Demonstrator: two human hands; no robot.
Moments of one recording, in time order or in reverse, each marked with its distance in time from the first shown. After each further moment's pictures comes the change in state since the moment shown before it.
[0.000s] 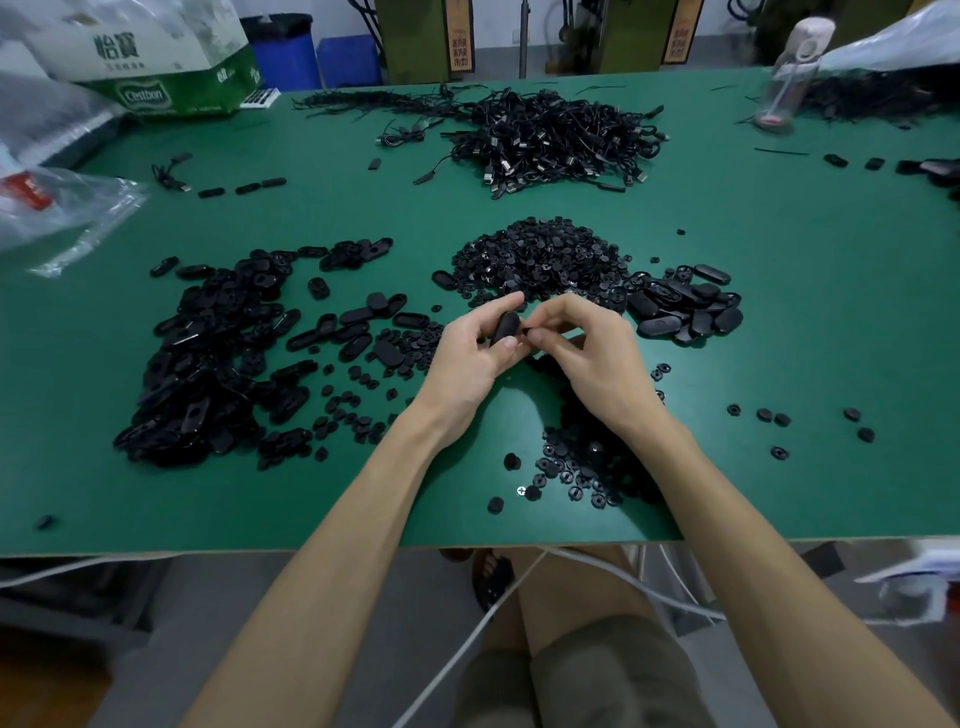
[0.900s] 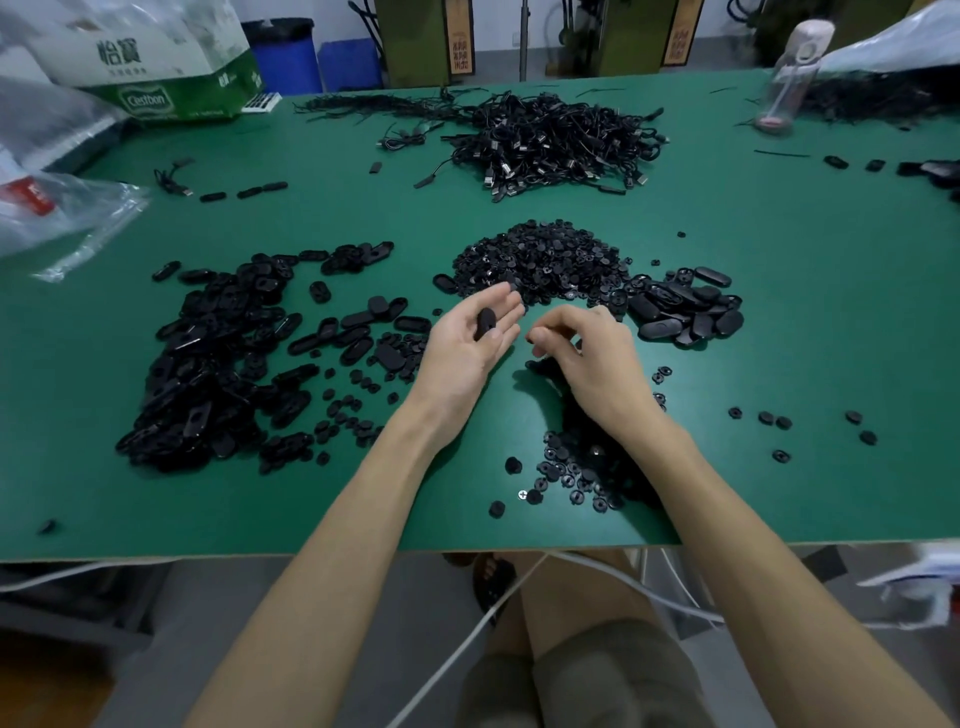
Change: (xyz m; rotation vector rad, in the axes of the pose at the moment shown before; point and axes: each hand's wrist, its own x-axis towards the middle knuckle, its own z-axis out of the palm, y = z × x) left_hand 0.009 -0.005 -0.008 -0.245 0.032 -0.029; right_hand 0.004 0.008 0.004 -0.170 -0.013 0.003
